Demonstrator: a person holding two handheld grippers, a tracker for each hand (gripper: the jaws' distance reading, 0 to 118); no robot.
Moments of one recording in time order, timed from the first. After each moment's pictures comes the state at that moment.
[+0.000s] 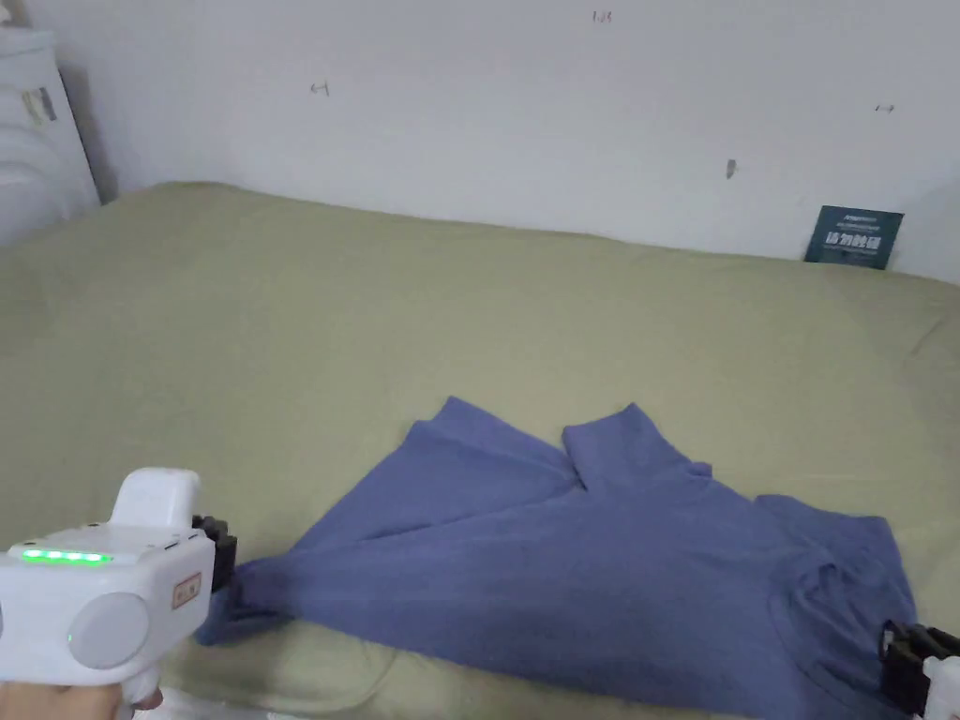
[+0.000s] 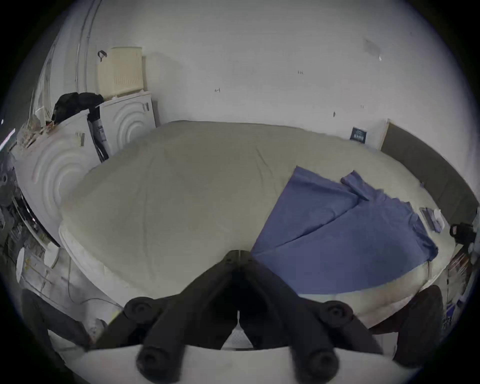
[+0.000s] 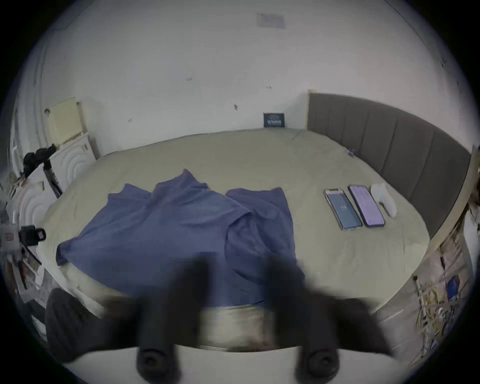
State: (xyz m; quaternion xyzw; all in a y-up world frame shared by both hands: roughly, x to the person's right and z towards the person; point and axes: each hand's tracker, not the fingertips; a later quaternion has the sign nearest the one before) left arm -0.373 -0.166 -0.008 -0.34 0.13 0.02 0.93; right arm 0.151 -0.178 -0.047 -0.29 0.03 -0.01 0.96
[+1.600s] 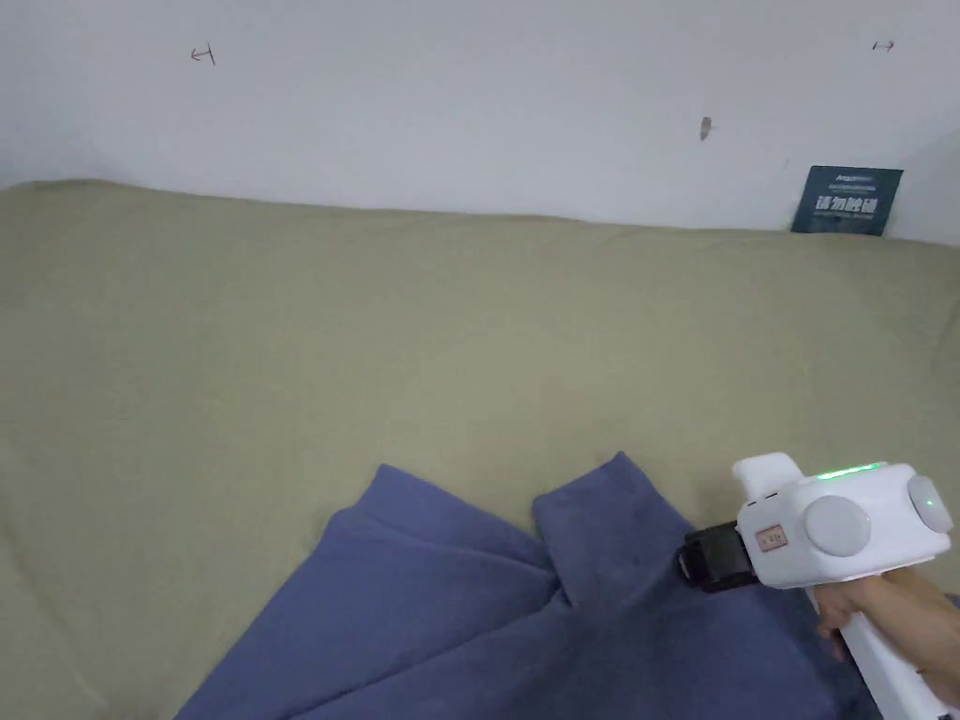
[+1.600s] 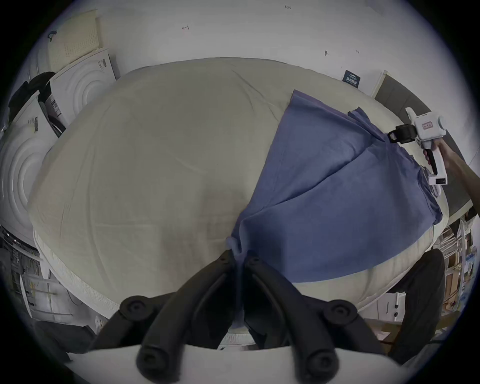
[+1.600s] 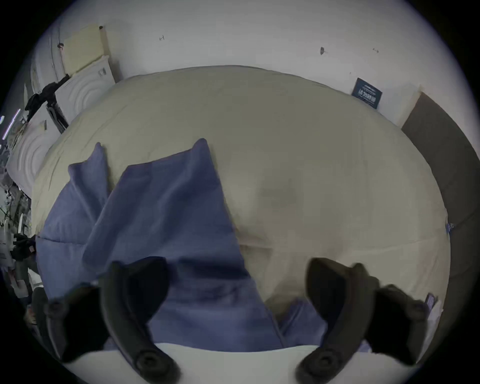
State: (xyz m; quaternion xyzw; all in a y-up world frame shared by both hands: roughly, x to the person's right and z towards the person) left arm -0.413 -0.244 -0.087 -0.50 0.03 0.04 0.86; right arm 0.074 -0.259 -0.408 -0.50 0.14 0.13 0.84
